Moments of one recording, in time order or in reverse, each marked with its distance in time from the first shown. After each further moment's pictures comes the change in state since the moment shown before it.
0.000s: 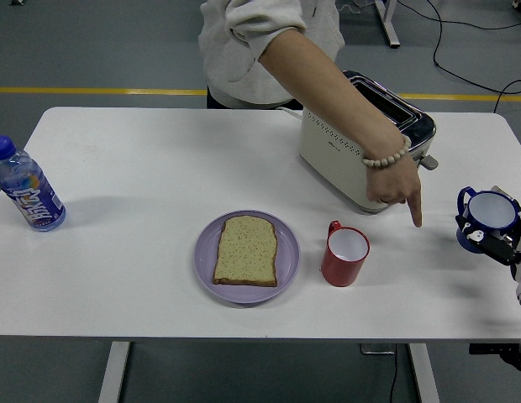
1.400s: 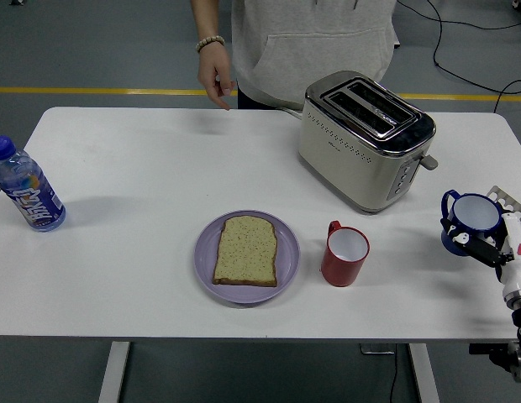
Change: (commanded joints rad) left arm 0.009 -0.001 -0.019 -0.001 0.033 0.001 0.011; right arm 0.000 0.005 -0.061 0.035 0.028 0.011 -0.021
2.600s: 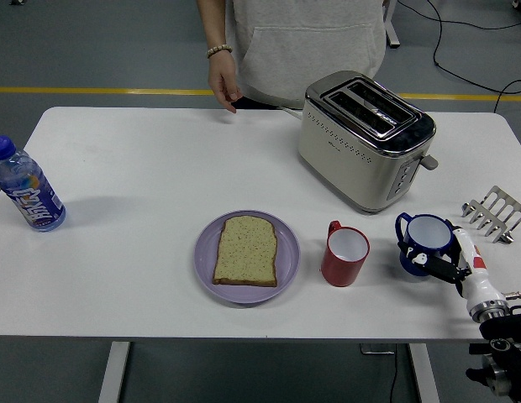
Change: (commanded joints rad) left arm -0.012 0.004 0.021 -0.001 -0.033 -0.003 -0.009; right arm 0.034 0.001 -0.180 -0.025 0.052 0.042 -0.004
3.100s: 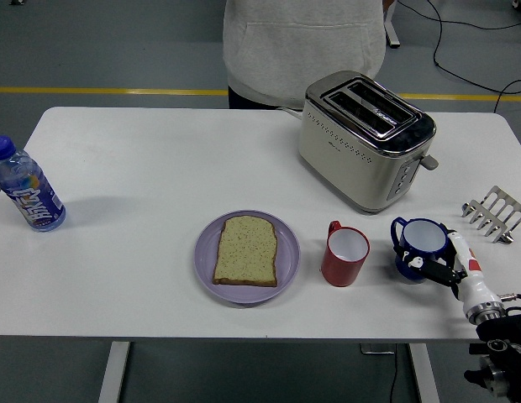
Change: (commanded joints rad) left arm -0.004 0.000 0.002 0.000 -0.003 -0.001 -0.001; right arm 0.024 0.009 -0.024 -0.043 0.015 0.024 0.016
